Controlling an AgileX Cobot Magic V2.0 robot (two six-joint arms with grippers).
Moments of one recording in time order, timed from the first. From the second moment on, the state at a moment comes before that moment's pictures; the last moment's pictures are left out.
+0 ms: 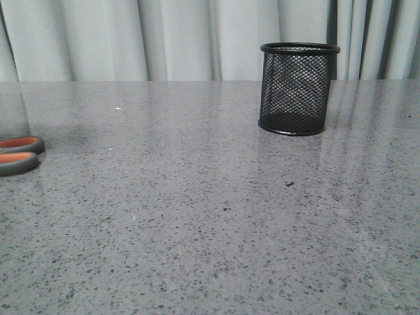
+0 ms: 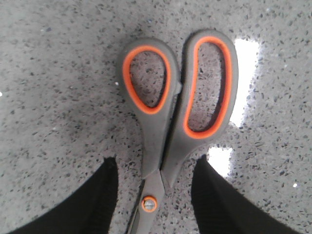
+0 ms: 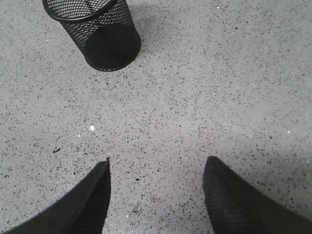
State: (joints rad) left arm -0.06 1.55 -1.27 -0.21 1.23 1.39; right arm 0.05 0.72 -0.80 0.28 0.90 -0.14
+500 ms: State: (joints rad) left arm -0.08 1.61 -1.27 -0.17 1.22 1.40; right arm 0.05 0.72 -0.80 0.28 0.90 -0.14
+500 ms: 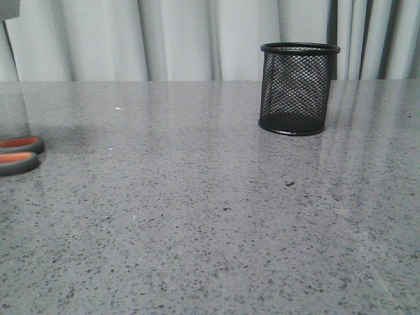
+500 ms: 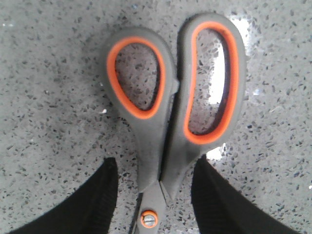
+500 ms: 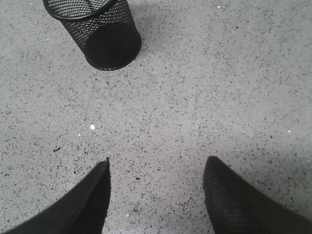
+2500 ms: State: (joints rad) left arm -0.09 1.61 -1.22 -0.13 1.22 1.42; right arm 0.11 0.72 -0.80 0.28 0.93 -0.15
